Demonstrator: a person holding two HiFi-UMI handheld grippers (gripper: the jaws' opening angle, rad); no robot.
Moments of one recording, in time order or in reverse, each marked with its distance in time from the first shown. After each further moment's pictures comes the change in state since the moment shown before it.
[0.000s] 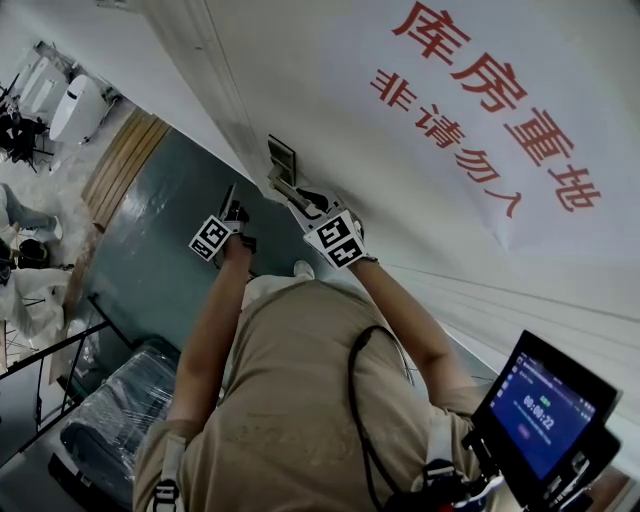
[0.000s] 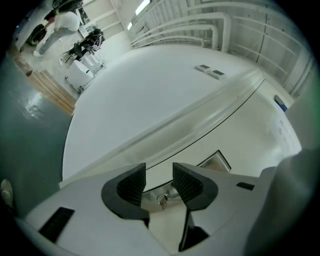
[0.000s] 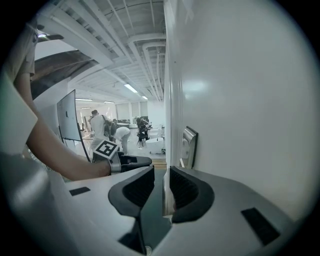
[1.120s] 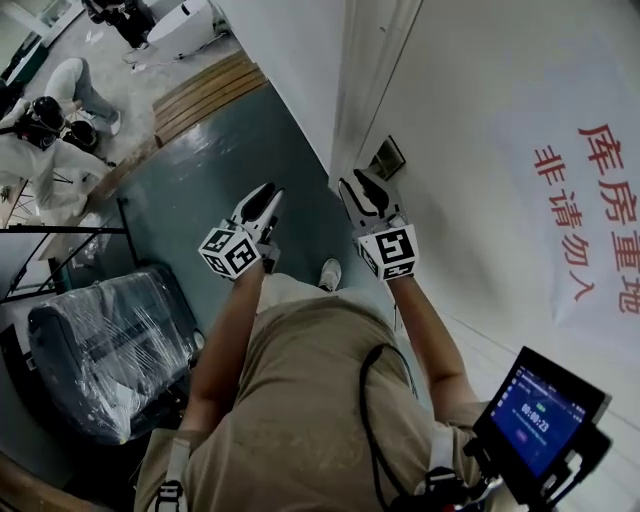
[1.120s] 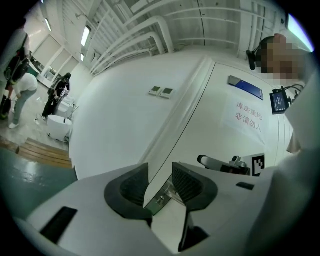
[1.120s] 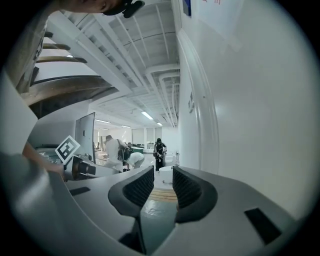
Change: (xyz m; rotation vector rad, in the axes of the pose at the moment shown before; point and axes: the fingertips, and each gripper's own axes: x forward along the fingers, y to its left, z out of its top) left arm -0.167 -0.122 0.072 0.489 -0.070 0.012; right arm -0.002 0.071 0.115 -0.065 -0.338 0.163
